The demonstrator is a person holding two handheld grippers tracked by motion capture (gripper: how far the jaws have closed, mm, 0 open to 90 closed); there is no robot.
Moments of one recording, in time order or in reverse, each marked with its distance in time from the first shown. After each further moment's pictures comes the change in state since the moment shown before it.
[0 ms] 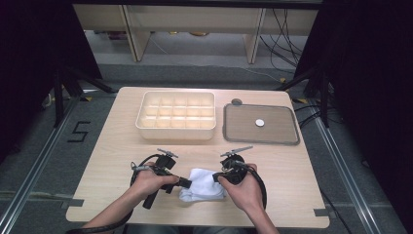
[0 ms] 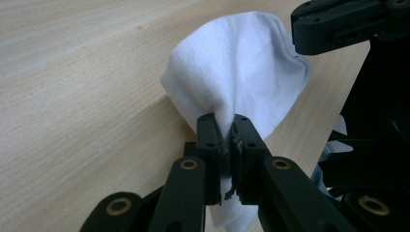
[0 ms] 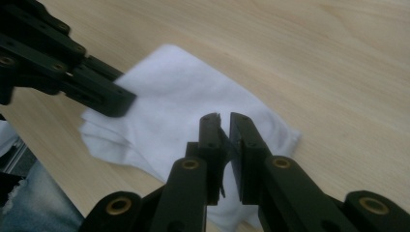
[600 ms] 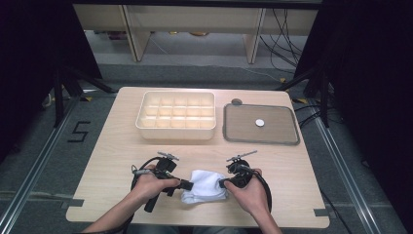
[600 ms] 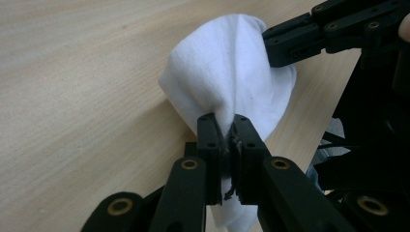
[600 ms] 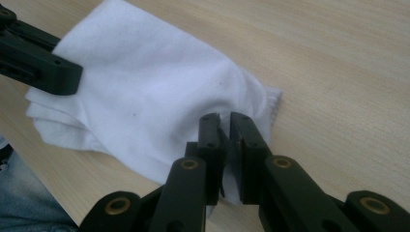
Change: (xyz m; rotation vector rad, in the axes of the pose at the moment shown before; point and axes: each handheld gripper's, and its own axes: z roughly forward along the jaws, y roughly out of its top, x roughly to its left) left arm -0.009 -0.003 0.000 -0.032 -0.009 0.005; right arm -0.025 -0.019 0.012 0.089 -0.012 0.071
